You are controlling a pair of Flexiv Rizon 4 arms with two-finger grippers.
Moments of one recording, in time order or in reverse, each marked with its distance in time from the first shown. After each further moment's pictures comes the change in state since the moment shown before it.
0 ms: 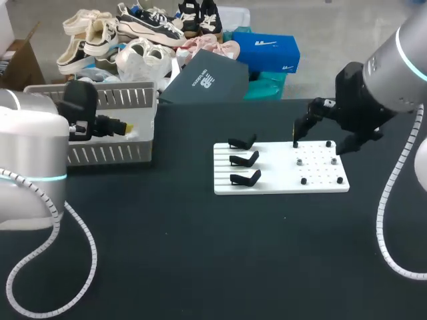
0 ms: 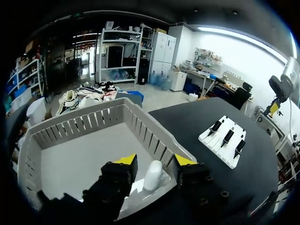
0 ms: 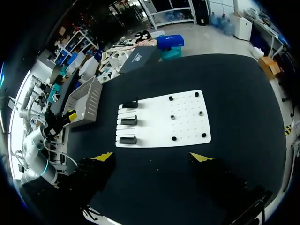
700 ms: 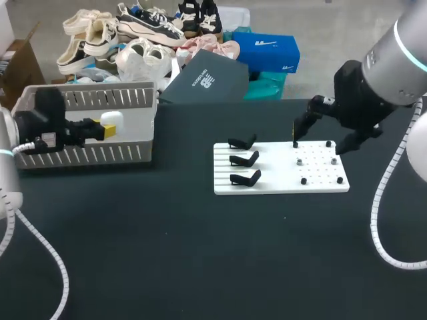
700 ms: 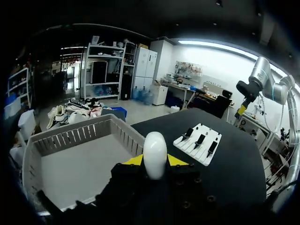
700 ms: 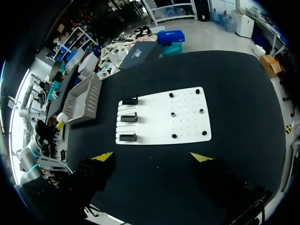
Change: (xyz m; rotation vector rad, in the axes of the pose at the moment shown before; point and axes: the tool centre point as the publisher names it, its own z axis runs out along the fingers) left arm -0.002 -0.029 -0.069 0.147 -0.138 0.055; right arm 0.000 0.000 0.000 -0.001 0.047 0.000
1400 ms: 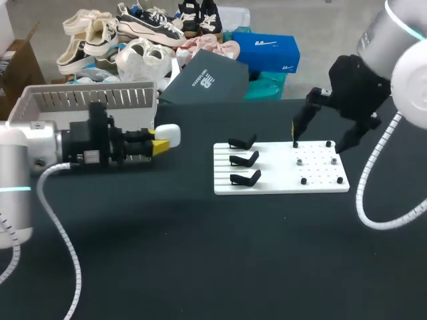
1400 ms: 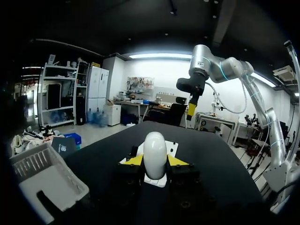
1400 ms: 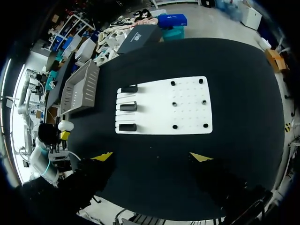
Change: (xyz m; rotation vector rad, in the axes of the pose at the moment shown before) left arm -0.009 -0.122 0.043 0.400 -0.170 0.192; right arm -0.001 0.000 -0.001 0.001 0.168 0.000
